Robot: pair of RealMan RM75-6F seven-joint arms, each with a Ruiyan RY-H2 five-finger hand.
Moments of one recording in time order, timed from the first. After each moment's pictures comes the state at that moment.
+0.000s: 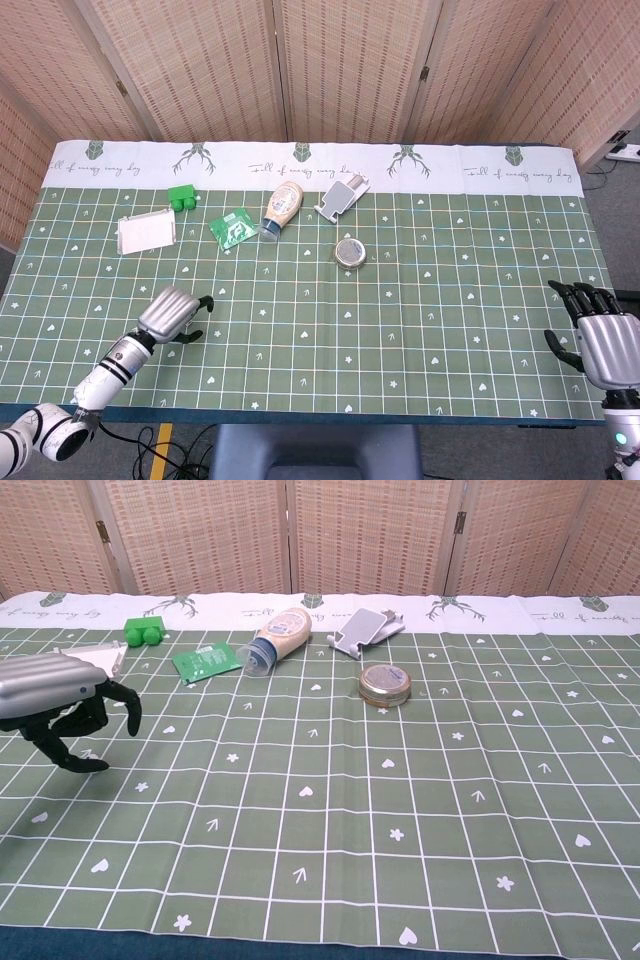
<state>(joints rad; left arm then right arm) -0.60 -1.39 -0.06 -1.33 1.53 0.92 0.09 0.08 -1.11 0.08 -1.58 -1.53 1.52 -0.08</state>
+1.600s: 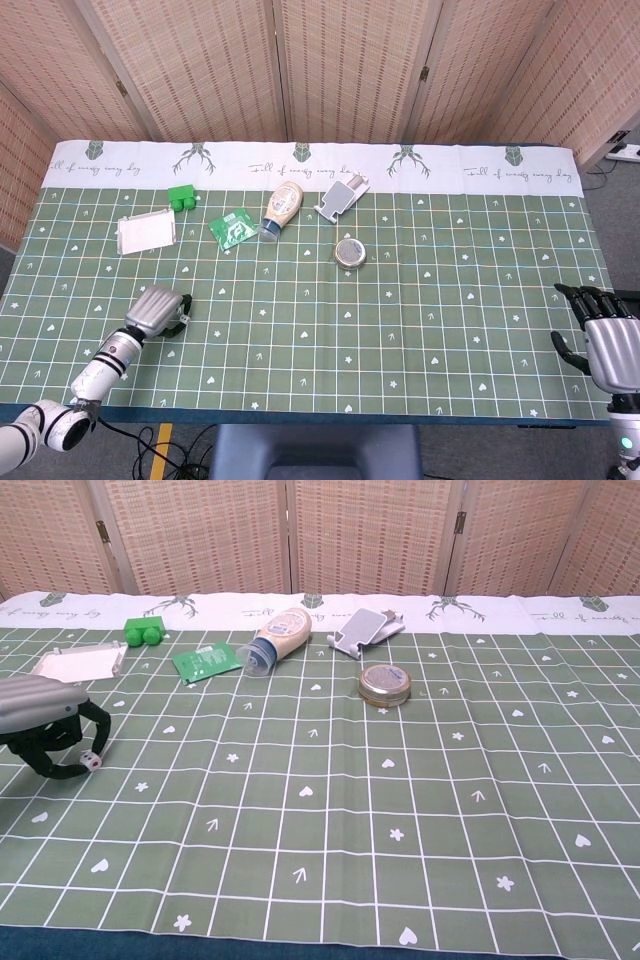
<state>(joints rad) -0.62 -1.46 -0.02 -1.17 1.41 0.86 0.10 0.07 -1.11 0.08 -1.56 -1.53 1.54 -0.06</state>
